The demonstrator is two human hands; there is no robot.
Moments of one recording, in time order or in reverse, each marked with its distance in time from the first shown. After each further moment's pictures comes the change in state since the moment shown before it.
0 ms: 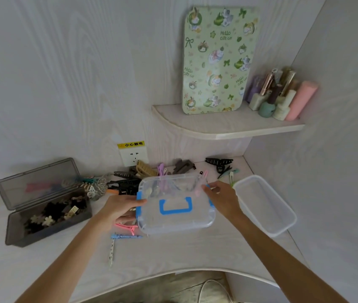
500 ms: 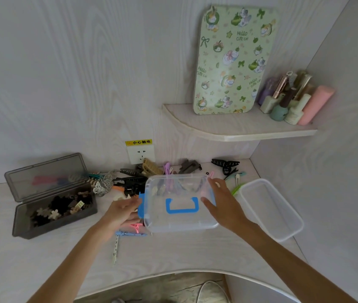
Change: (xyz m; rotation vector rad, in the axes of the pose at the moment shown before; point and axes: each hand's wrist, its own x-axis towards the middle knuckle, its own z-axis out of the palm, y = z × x) left_hand 0.007 -0.034 -0.014 -0.086 -0.010 0.089; right_hand -0.020 -0.003 0.000 -0.450 -0.173 -0.419
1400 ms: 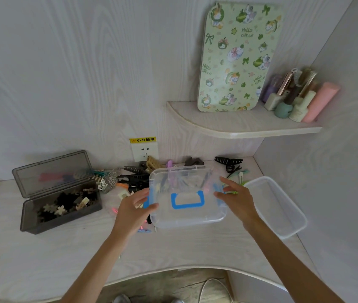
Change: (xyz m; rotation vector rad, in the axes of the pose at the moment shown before) left_hand -0.041 0.009 0.028 0.151 0.163 0.311; right_hand -0.006 -0.002 -0.021 0.642 0.138 0.422
